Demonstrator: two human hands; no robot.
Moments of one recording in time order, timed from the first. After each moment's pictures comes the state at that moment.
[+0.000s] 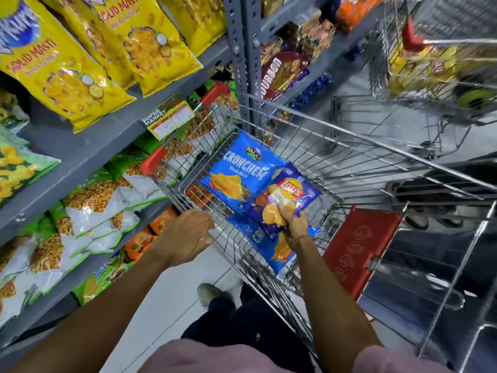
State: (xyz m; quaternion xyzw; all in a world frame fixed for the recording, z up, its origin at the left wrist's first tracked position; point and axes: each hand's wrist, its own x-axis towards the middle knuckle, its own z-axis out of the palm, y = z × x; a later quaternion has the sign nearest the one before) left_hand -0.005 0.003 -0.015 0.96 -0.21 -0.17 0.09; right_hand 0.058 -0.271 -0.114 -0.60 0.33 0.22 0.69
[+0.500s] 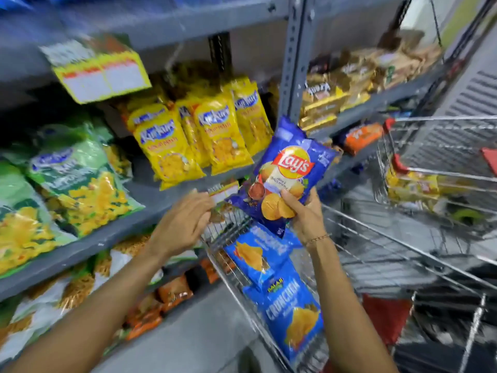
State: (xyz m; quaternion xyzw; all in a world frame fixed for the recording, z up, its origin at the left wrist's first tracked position) left_hand 0.028 0.053 0.137 0.98 -0.10 0.14 0.11; right_hand 0.123 -0.201 0.134 -0.53 0.00 0.13 0.84
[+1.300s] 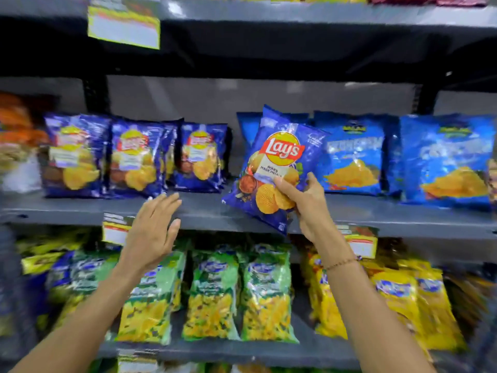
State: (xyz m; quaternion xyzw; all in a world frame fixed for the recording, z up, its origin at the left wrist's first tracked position) left_hand -0.205 0.328 0.355 0.86 0.28 0.41 -0.15; right_hand 0.034 0.140 0.435 -0.42 -0.43 0.18 0.78
